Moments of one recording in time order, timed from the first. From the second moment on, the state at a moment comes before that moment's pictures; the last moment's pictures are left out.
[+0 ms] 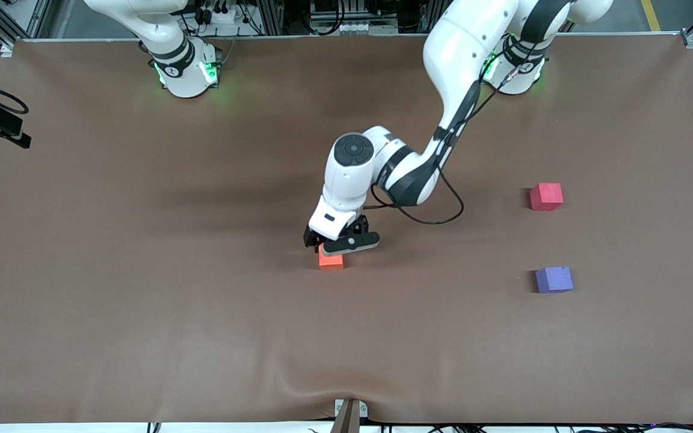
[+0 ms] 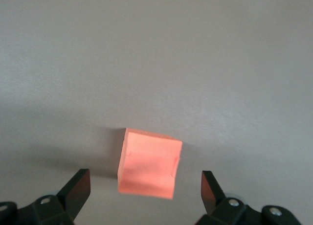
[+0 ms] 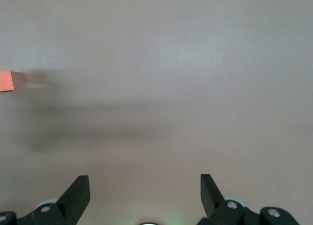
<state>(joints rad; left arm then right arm) -0.80 0.88 0.03 -1.26 0.04 2.43 -1.08 0.02 0.00 -0.10 -1.46 0.02 1.42 -0.08</state>
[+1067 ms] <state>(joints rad) -0.81 0.97 0.03 -1.25 0.04 2.55 -1.06 0.02 0.00 -0.10 -1.46 0.01 1.41 -0.08</state>
